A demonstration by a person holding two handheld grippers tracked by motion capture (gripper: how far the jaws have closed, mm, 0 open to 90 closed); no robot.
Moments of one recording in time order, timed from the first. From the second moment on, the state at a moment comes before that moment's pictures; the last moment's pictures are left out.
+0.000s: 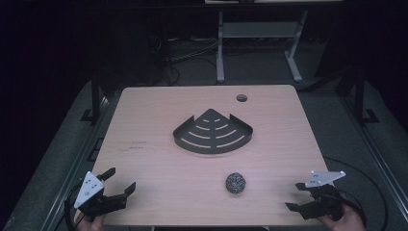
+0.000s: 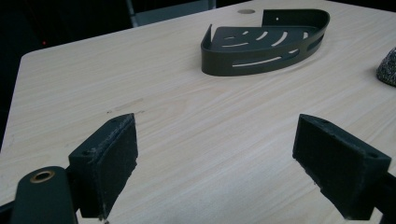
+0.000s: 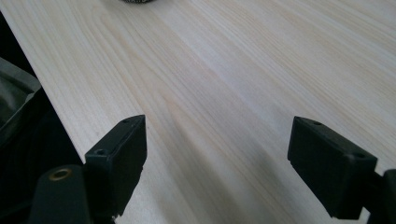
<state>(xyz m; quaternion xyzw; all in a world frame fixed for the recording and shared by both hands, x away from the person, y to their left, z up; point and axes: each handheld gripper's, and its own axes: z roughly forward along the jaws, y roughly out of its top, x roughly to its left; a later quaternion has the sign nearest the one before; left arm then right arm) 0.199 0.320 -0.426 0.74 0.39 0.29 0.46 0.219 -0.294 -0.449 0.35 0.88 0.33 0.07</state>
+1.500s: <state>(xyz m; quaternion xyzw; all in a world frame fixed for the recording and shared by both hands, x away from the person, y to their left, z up) 0.198 0.321 -0.427 0.74 0.39 0.29 0.46 0.249 -0.214 -0.427 0.25 0.92 0.29 0.05</state>
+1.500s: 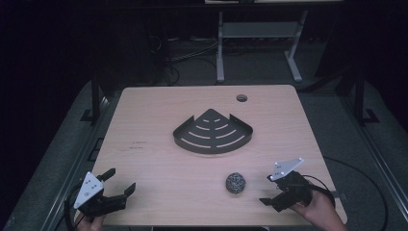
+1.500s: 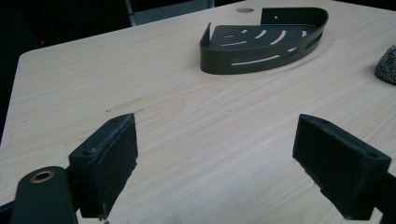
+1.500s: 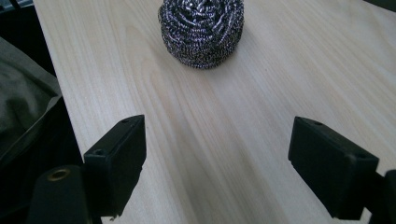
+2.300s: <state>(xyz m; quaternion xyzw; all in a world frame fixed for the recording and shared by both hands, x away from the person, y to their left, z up) 0.196 0.323 -0.425 0.74 0.39 0.29 0.47 0.264 -0.181 -0.421 0.21 0.94 0.28 0.04</state>
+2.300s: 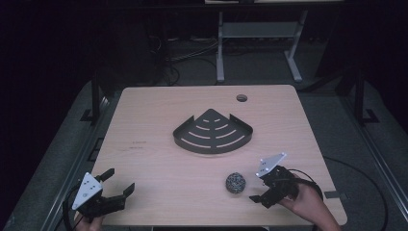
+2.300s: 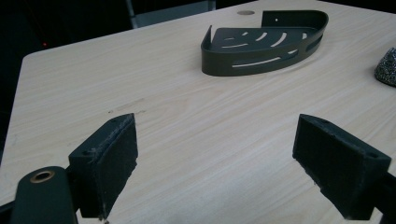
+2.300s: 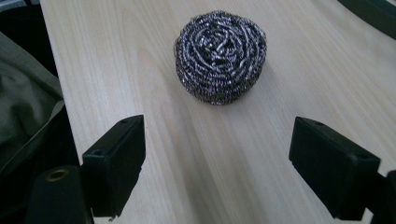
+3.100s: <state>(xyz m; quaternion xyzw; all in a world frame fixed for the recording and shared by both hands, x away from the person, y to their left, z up) 0.196 0.324 -0.425 0.74 0.39 0.29 0.47 0.284 -0.144 -0.425 0.18 0.95 0.25 0.03</state>
